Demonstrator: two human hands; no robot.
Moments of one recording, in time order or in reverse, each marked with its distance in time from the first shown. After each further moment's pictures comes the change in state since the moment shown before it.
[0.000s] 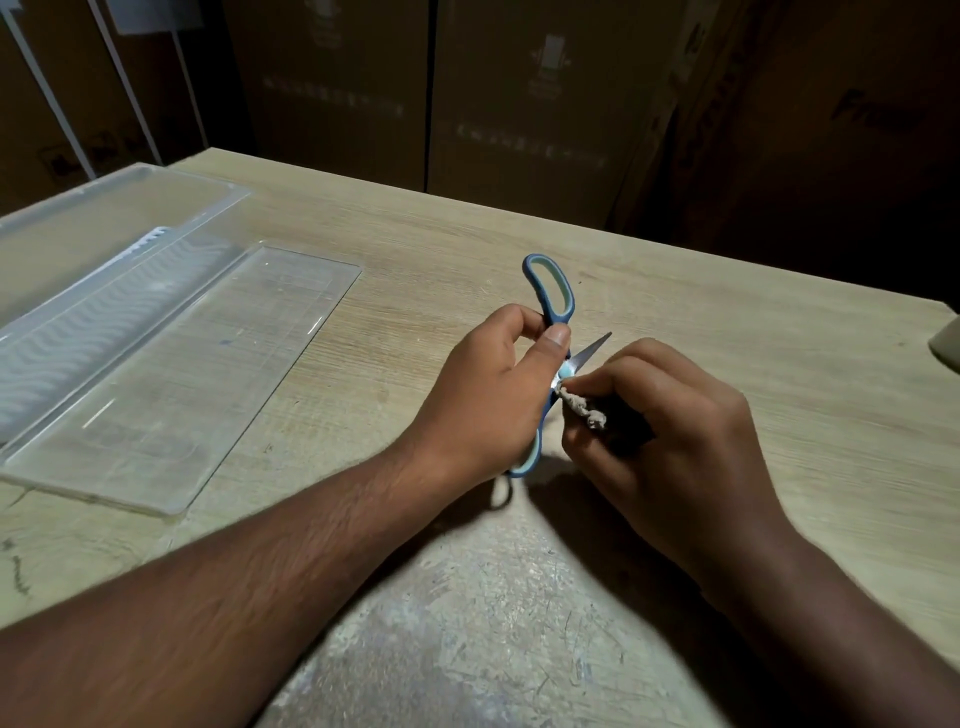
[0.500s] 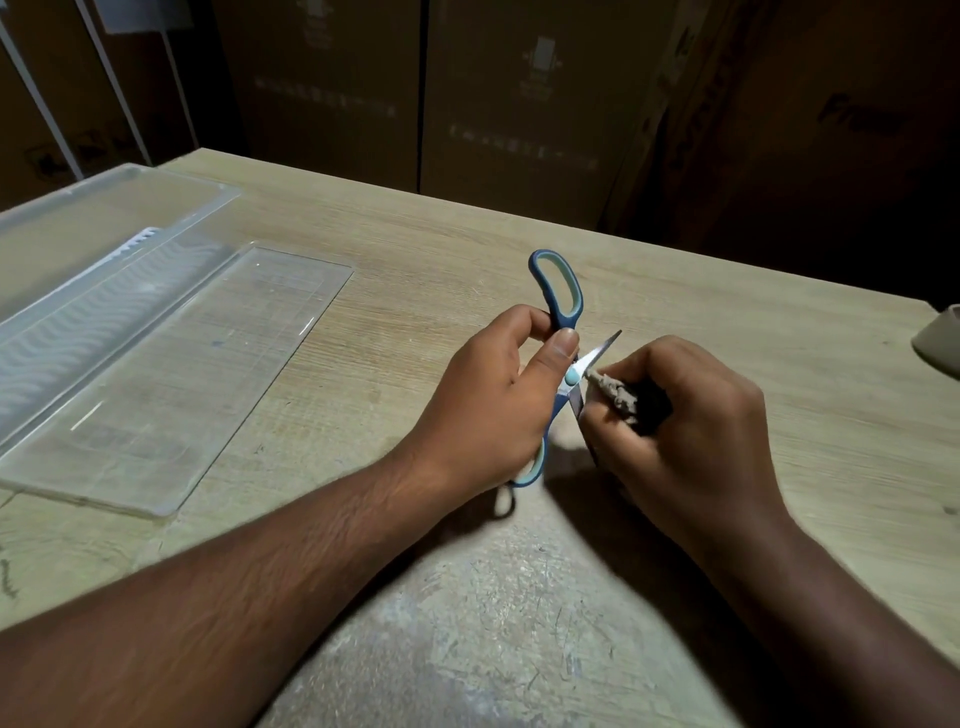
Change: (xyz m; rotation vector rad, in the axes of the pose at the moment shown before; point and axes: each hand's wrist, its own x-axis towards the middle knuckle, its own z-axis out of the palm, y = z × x) left_hand -0.004 0.001 0.004 0.002 -0.028 0.087; right_hand 0.001 0.008 -0.004 -0.022 0.102 0.156
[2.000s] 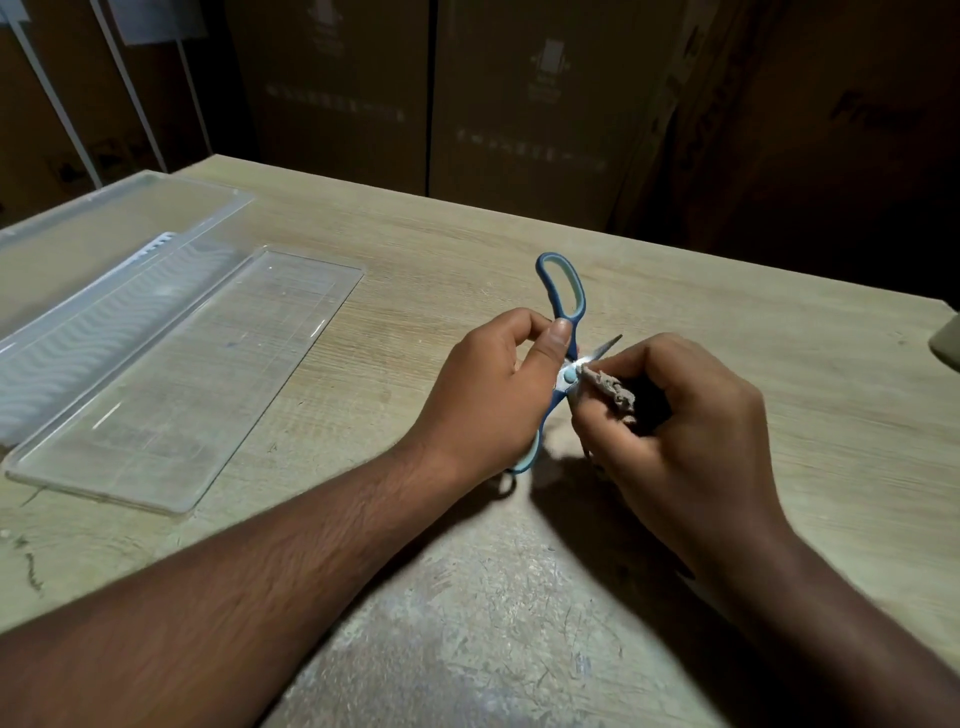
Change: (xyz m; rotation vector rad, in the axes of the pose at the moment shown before) left_hand 0.006 -0.002 -0.002 0.037 0.062 -0.039; right_hand 0.001 -0.022 0.001 0.113 -0.002 0.059
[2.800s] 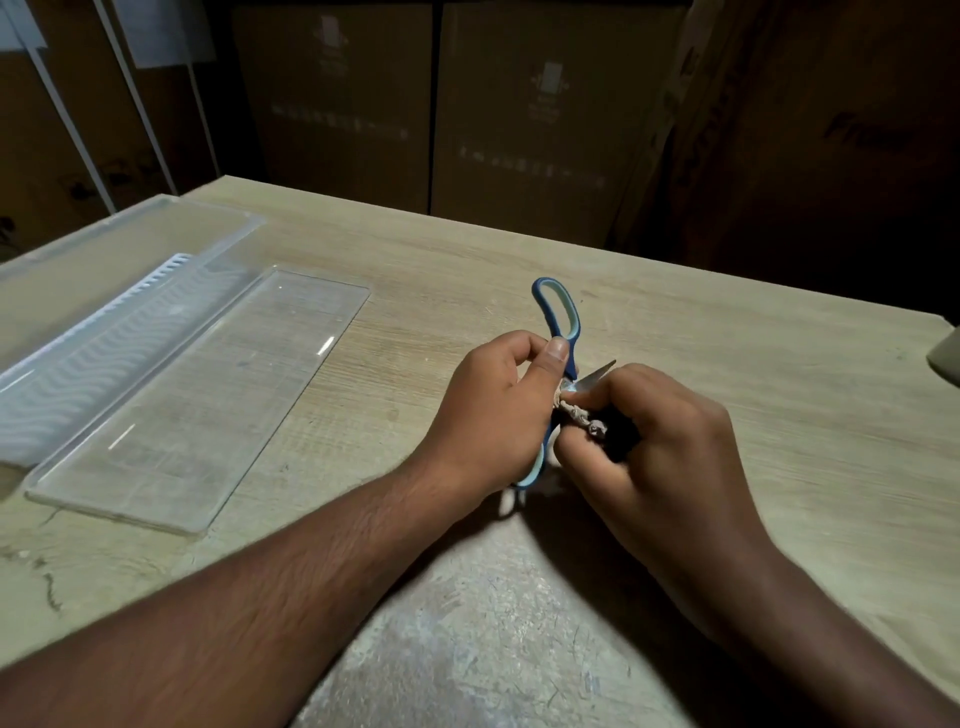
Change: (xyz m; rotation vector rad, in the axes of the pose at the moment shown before) left_hand 0.000 0.002 0.000 -0.072 0.009 -0.064; right_hand -0.001 -0.004 0.008 -0.063 -0.066 -0.055
